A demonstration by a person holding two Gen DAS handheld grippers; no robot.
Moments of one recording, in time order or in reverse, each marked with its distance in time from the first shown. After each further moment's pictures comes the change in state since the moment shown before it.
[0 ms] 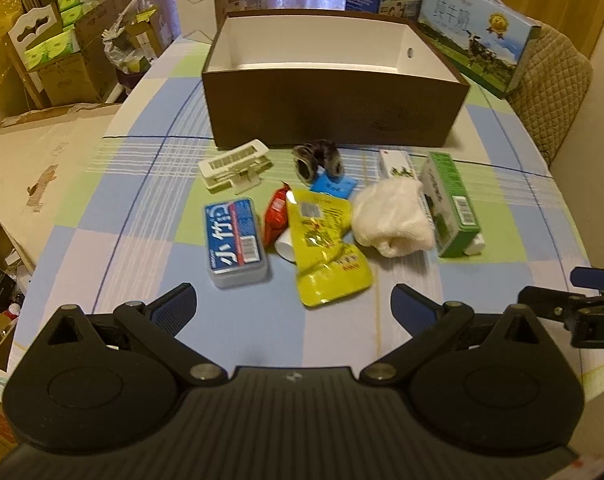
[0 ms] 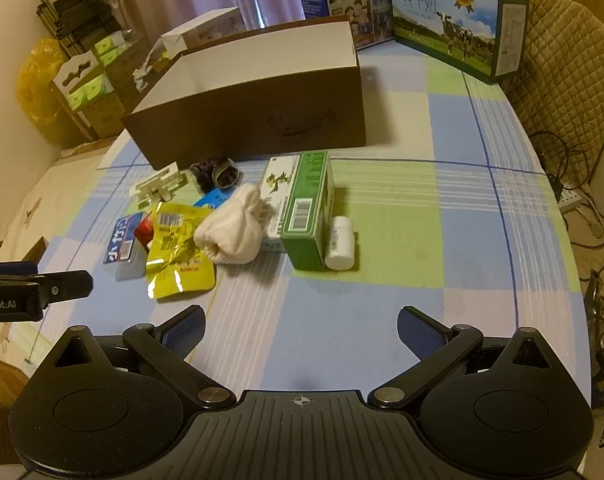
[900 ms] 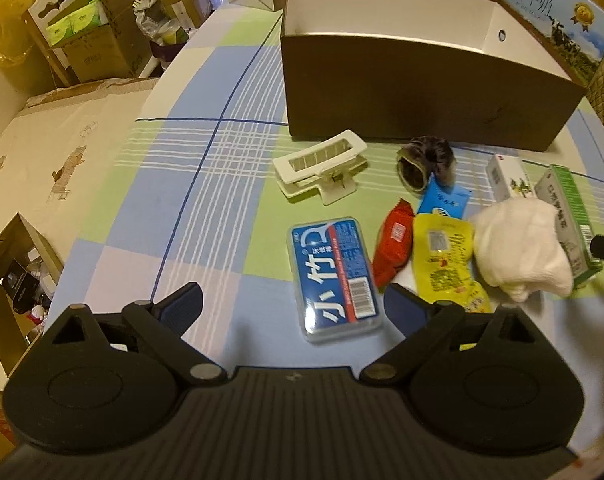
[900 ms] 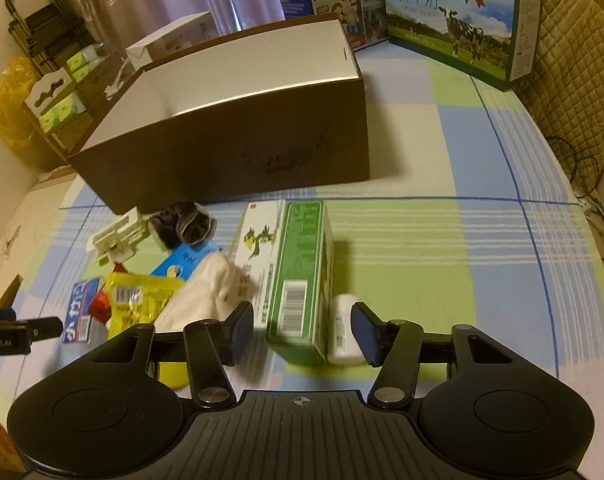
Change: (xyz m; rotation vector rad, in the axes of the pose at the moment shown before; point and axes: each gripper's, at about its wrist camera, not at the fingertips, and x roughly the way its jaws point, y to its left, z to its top) left arm 0.087 0.064 0.036 -0.027 0.094 0.114; right arm 0.081 -0.005 0.062 0.053 -0.011 -0.036
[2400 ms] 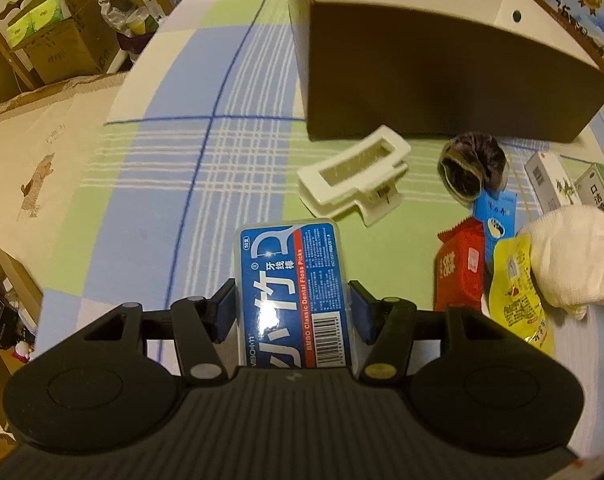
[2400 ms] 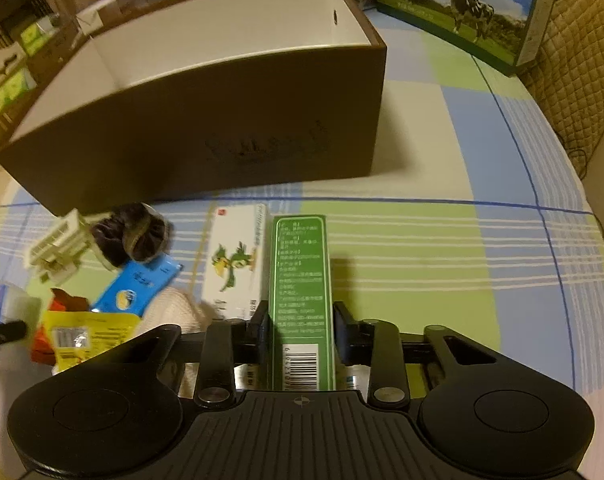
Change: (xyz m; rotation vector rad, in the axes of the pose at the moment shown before) left arm 0.060 0.038 0.032 0.065 0.042 -0.075; right arm 0.062 0.014 0.026 -0.001 0.093 -0.136
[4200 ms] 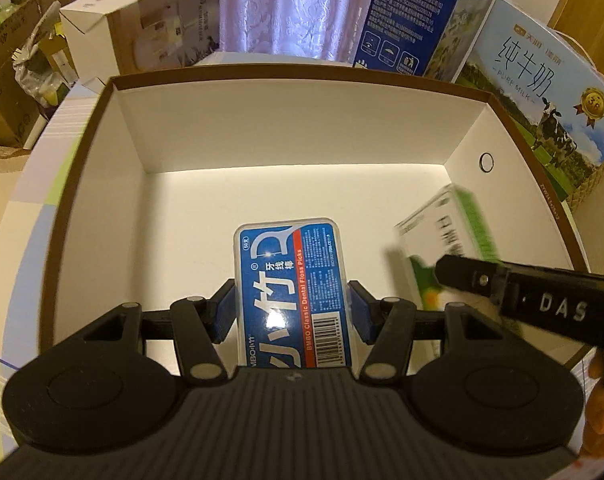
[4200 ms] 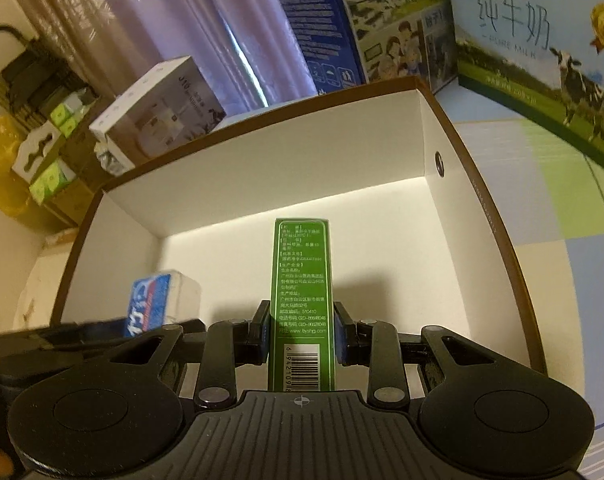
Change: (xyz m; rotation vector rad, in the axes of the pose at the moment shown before) left arm 0.064 -0.096 0.216 -0.012 -0.077 -0.168; right arm 0.059 0.011 0.188 0.120 -0.100 0.269
